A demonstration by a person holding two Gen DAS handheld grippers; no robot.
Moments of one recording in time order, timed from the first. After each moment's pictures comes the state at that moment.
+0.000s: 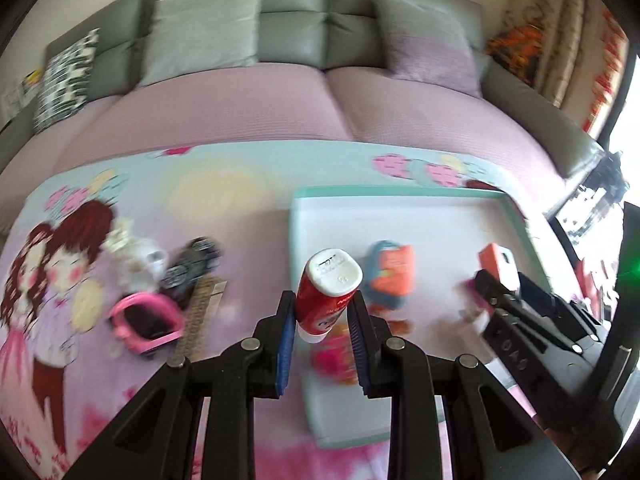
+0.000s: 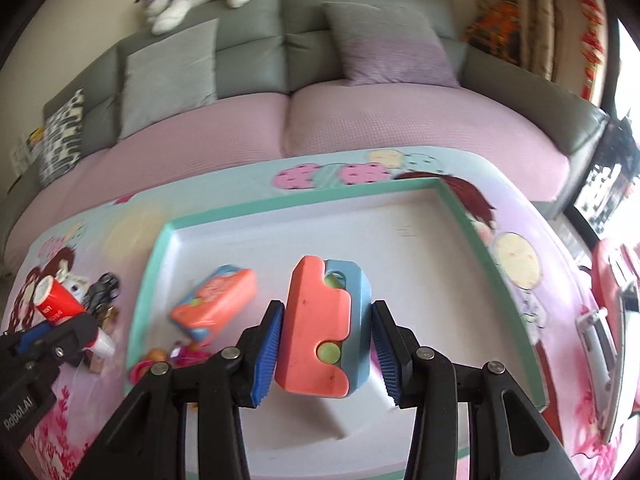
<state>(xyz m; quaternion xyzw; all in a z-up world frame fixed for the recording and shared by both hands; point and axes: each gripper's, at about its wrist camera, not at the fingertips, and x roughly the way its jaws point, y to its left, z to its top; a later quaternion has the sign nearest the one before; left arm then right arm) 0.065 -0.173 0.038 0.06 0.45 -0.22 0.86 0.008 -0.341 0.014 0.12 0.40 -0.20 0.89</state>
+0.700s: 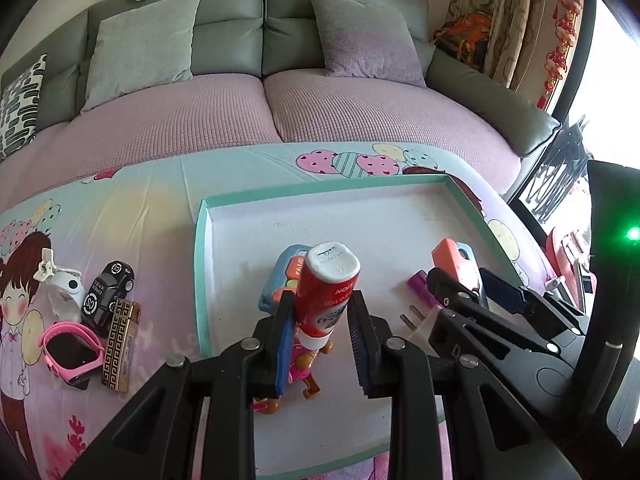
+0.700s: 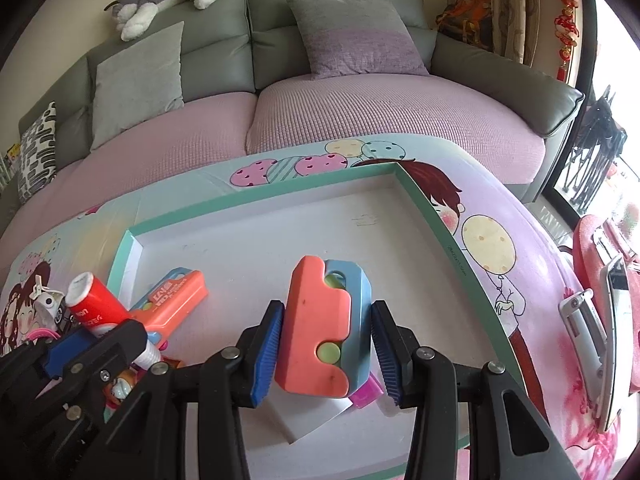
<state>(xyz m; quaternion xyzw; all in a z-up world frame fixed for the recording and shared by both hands) 0.053 -0.214 0.021 0.07 0.43 -0.30 0.85 0.003 -0.355 0.005 0.13 0.40 -0.23 0.88</state>
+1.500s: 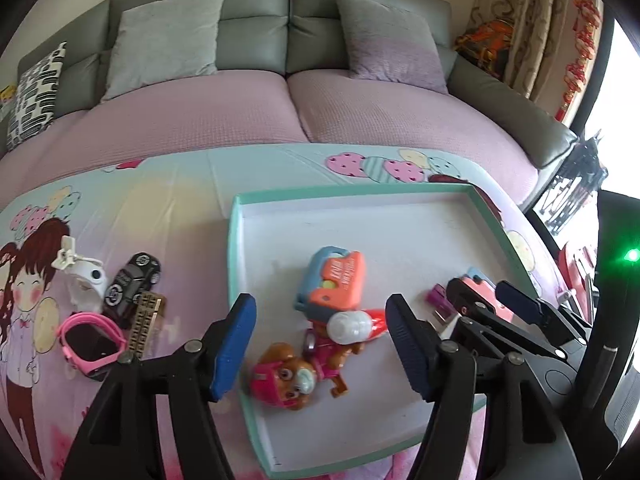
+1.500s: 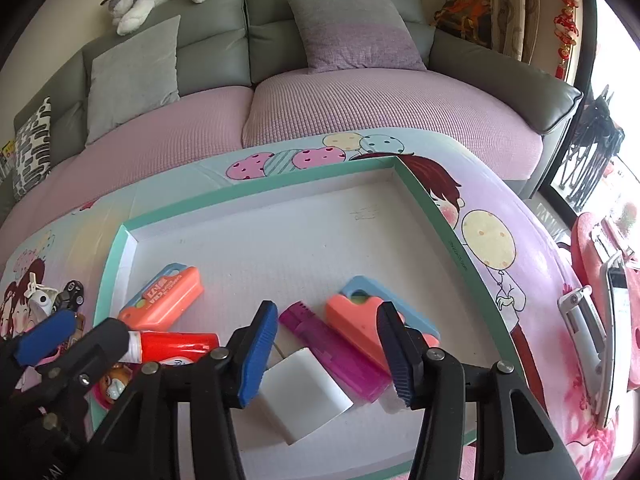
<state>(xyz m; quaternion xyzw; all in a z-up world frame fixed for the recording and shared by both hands) 0.063 -0.194 0.026 0.06 0.43 -0.26 0.86 0.006 -0.353 0.003 0.12 0.41 -0.24 0.87</state>
